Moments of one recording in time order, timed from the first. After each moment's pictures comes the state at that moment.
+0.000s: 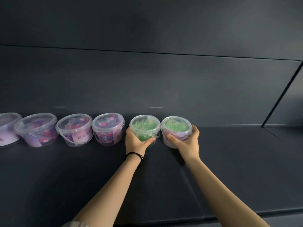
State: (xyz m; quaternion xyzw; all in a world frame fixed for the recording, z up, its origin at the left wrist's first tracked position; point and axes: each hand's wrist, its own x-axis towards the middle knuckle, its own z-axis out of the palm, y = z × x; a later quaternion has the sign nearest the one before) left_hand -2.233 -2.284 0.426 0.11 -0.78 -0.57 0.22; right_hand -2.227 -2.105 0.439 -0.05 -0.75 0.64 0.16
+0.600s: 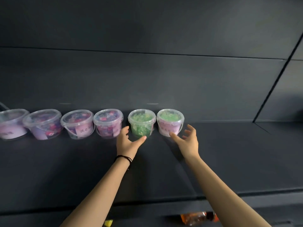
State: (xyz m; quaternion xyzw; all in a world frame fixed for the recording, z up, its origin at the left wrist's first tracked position) left_hand -2.183 -2.293 0.432 0.12 -0.78 -0.59 0.19; right_hand -2.205 -2.087 0.437 -0.08 -0.78 0.61 0.13
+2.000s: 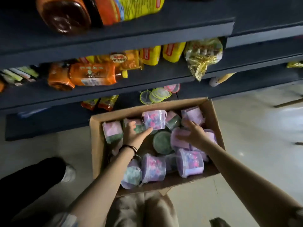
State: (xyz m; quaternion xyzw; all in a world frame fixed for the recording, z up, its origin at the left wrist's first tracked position) left_hand -1.842 -1.937 0.024 0.28 -0.76 -0.54 -0.22; right_hand -1.838 -1.700 0.026 -0.11 -0.90 0.31 -0.27
